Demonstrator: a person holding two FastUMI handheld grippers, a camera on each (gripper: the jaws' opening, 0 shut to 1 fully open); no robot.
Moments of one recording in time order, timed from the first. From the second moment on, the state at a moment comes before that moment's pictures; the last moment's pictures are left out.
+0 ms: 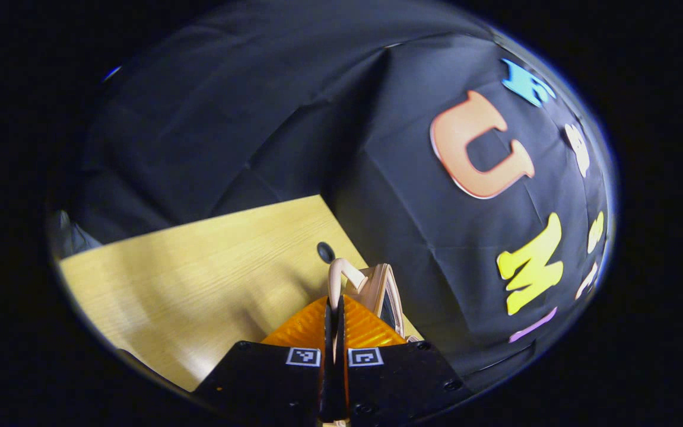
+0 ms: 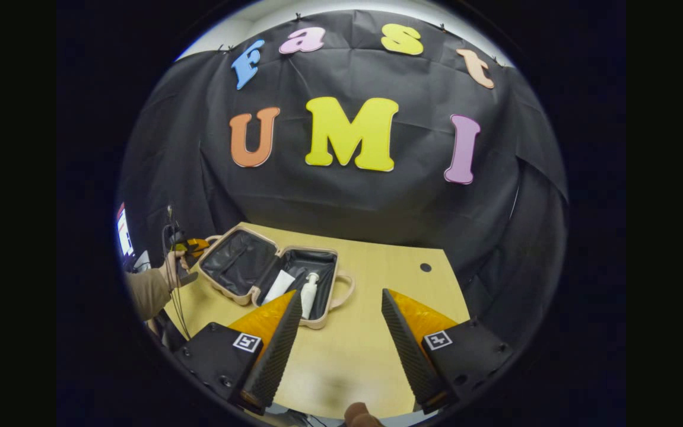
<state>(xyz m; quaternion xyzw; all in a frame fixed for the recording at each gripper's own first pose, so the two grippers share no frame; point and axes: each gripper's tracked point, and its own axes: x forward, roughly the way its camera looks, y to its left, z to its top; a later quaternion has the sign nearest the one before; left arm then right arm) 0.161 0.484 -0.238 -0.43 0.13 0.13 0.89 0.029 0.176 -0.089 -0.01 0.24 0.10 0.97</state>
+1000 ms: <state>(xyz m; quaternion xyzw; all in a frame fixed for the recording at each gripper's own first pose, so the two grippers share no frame) 0.158 0.266 -0.070 -0.07 0.05 0.13 0.99 0.057 0.096 -0.082 -0.02 0.17 0.17 0.97</state>
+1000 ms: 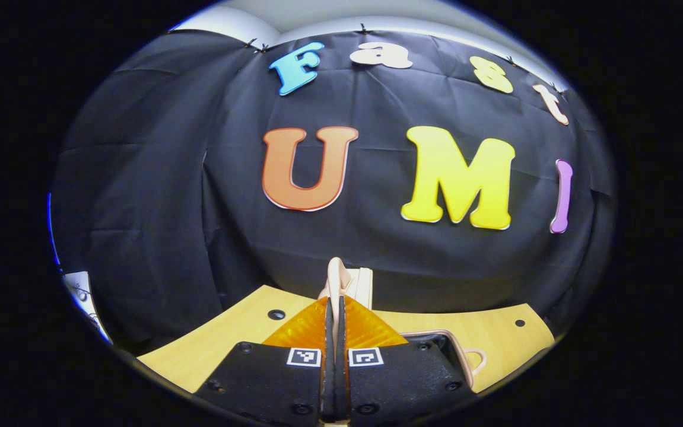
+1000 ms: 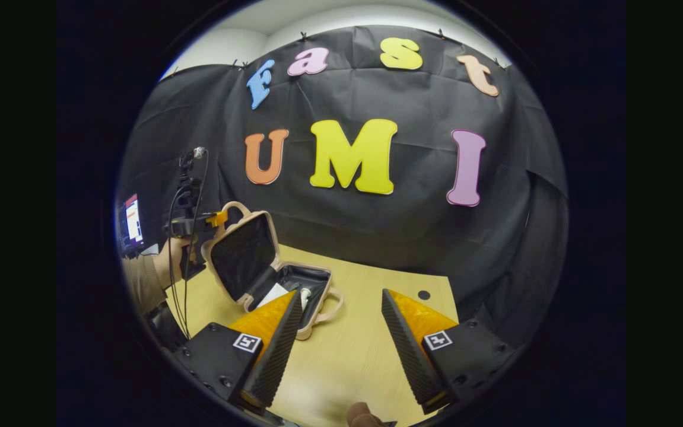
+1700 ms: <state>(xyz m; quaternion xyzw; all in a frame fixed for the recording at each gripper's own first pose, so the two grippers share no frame) 0.195 0.040 -0.151 0.00 0.15 -0.03 0.99 0.055 0.036 -0.096 -0.01 0.16 0.12 0.98</state>
